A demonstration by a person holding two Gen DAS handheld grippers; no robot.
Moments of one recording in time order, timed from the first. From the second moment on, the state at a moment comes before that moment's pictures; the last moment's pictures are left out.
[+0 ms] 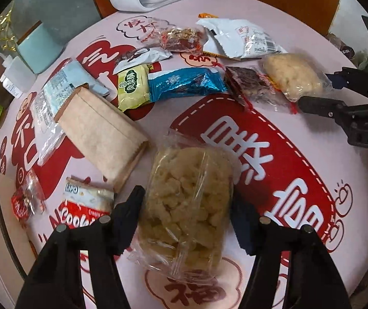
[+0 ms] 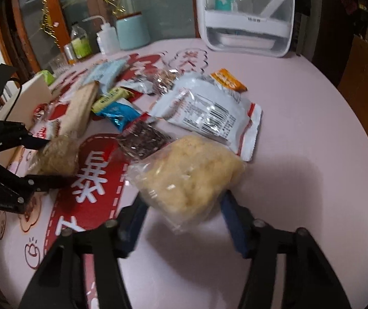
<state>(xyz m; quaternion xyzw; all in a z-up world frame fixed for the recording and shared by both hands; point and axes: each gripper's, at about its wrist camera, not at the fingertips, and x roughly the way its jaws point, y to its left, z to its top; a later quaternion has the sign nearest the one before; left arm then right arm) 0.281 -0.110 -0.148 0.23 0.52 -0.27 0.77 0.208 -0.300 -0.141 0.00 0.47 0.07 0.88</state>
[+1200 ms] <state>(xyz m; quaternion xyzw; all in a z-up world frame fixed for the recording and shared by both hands) 0.195 -0.012 -0.070 0.10 0.51 -0.24 0.82 0.191 -0.234 -0.118 -0.04 0.46 0.10 0.88</state>
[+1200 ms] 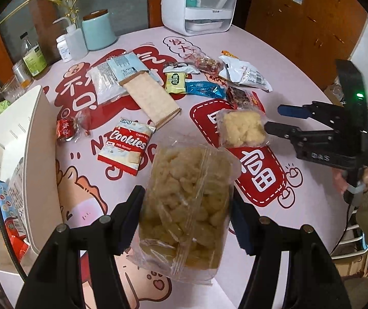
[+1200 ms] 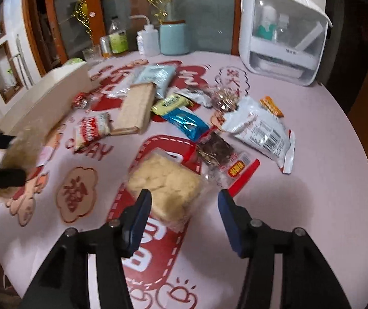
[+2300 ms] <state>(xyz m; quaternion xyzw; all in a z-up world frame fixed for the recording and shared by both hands) 0.187 0.024 -0.044 0.05 0.49 -0.22 0.84 0.171 -0.173 -0.046 0.00 0.38 0.23 0.89</state>
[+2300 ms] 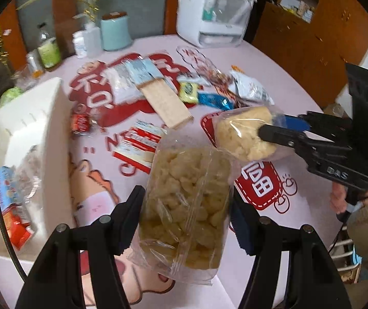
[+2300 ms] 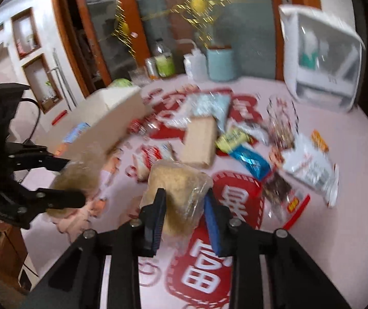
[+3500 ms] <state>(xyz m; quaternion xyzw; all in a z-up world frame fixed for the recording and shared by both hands) 0.250 0.303 -0.008 -0.11 0.44 0.05 0.89 0.231 0.122 -0.018 -0.06 0.38 0.34 0.86</state>
